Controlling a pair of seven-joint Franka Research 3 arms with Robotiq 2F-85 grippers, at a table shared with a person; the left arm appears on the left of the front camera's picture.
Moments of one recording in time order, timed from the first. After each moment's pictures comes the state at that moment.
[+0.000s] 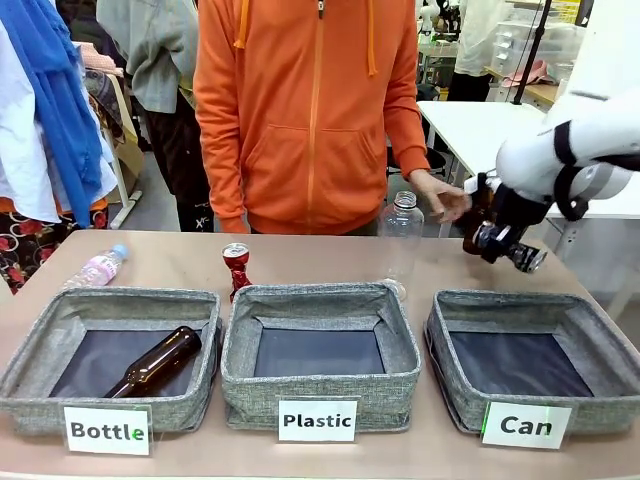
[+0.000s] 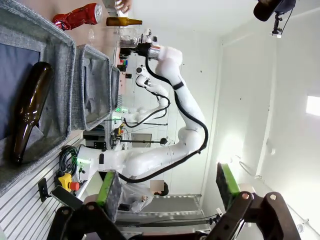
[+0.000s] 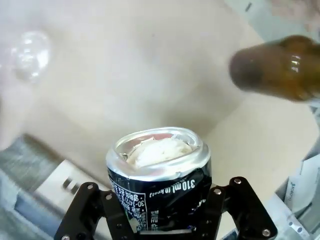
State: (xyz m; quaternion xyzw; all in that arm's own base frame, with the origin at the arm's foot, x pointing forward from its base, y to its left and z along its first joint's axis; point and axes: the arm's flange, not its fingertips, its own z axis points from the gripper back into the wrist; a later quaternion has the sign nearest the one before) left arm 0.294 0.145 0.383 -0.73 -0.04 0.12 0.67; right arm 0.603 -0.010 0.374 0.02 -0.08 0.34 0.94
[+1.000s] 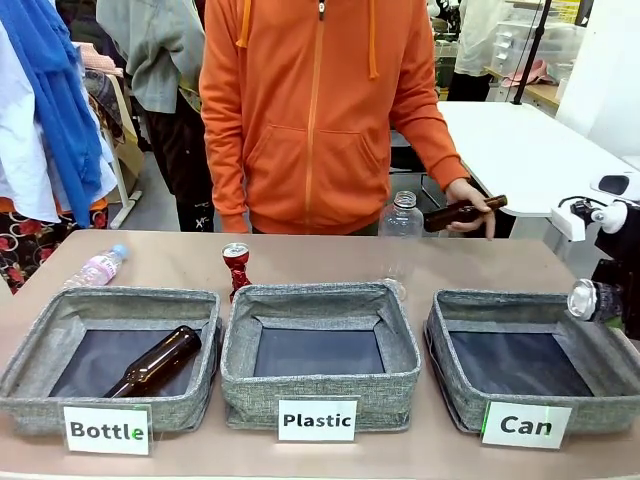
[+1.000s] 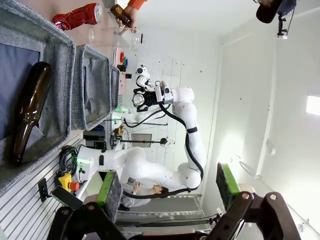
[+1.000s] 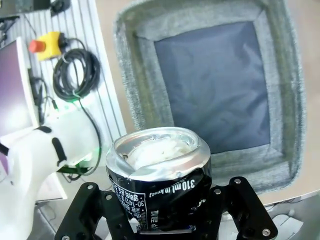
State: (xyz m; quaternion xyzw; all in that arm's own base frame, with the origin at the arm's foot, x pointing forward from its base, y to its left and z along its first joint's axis) left arm 0.294 0.145 0.383 -0.73 -0.04 0.12 0.67; right arm 0.366 -0.022 0.448 0.12 0.02 0.61 0.78
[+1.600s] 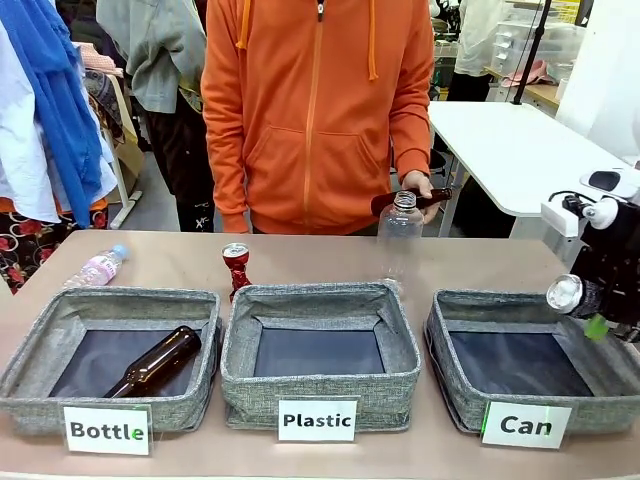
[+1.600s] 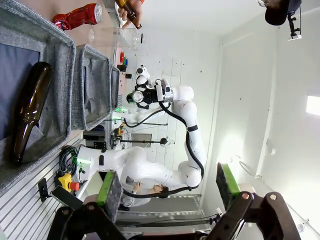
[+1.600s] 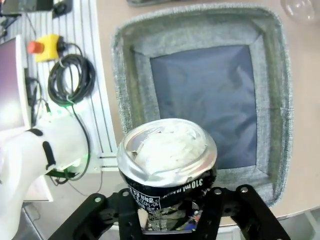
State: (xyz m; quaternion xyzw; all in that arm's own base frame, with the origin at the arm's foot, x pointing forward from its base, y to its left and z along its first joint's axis) left arm 0.294 0.145 0.383 -0.73 -0.04 0.12 0.67; right arm 0.377 -0.014 0.446 0.13 -0.01 0.64 0.76
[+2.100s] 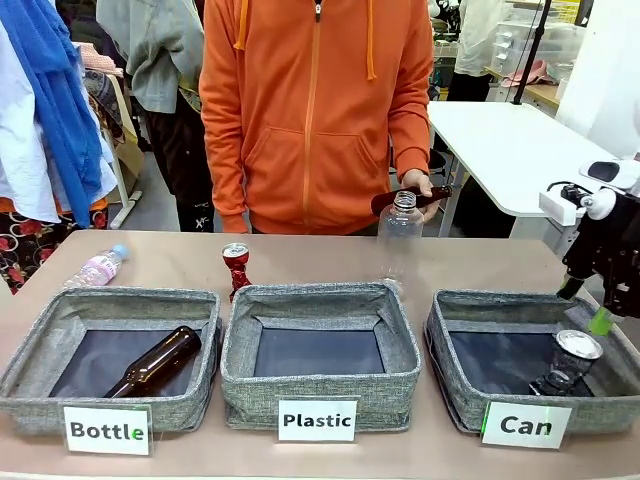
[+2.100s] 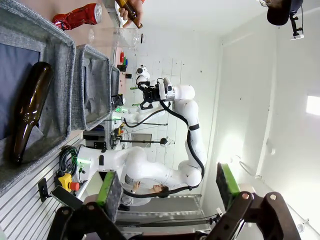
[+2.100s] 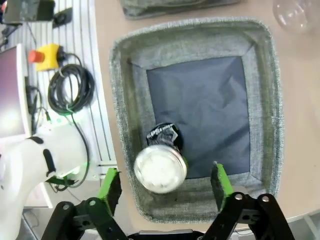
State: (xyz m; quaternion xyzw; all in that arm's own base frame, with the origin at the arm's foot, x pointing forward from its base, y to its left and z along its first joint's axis) left arm 0.294 0.145 0.383 -0.73 -0.04 0.12 0.67; right arm 0.383 -0.012 0.452 0.14 -0.02 0.63 0.76
